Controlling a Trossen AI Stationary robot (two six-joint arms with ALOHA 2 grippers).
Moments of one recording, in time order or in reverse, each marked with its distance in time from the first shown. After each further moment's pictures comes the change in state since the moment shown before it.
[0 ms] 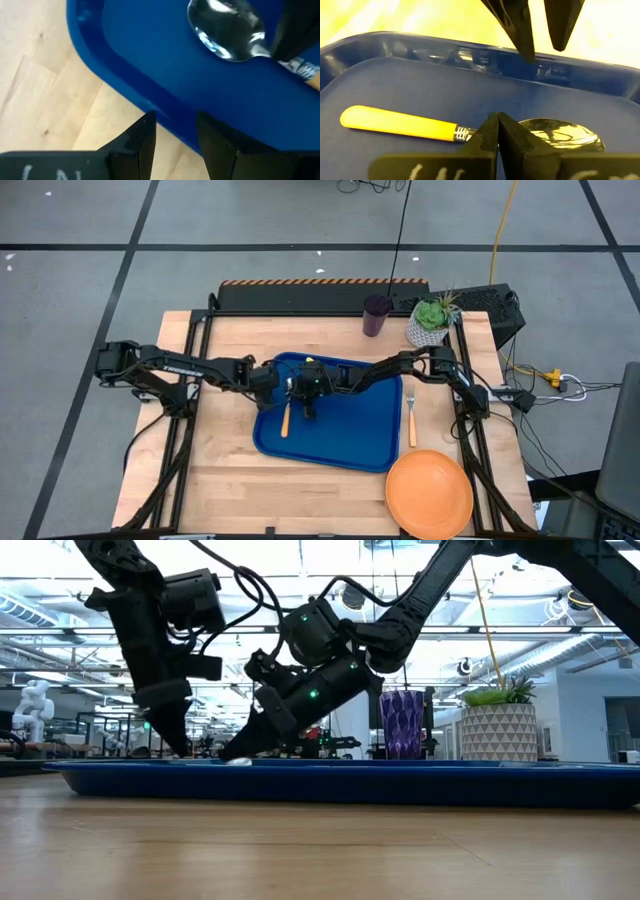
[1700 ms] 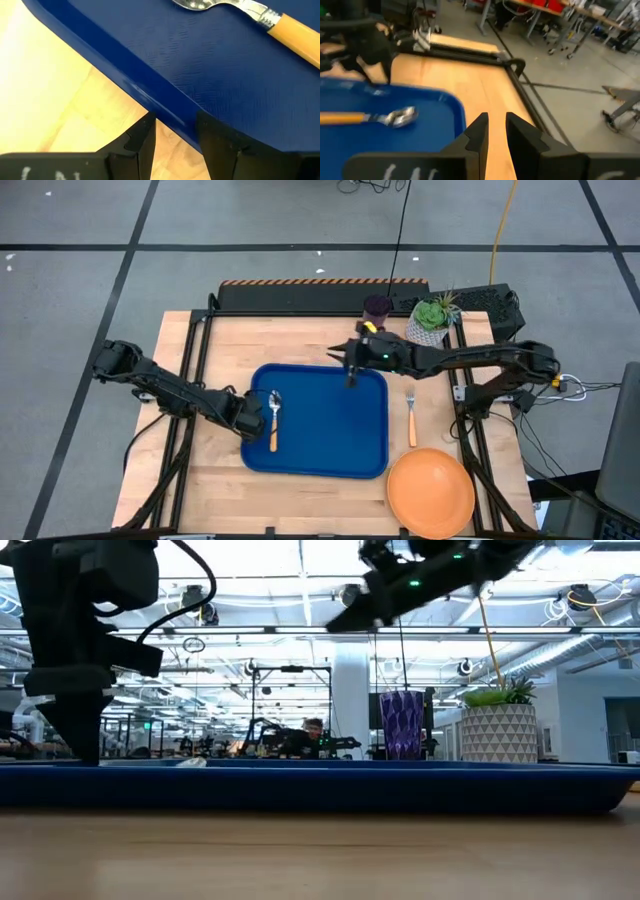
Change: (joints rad) left arm -0.426 0.003 0.000 -0.296 -0.001 -0.612; right arm -0.054 -0.779 -0.434 -0.092 0.326 -0.154
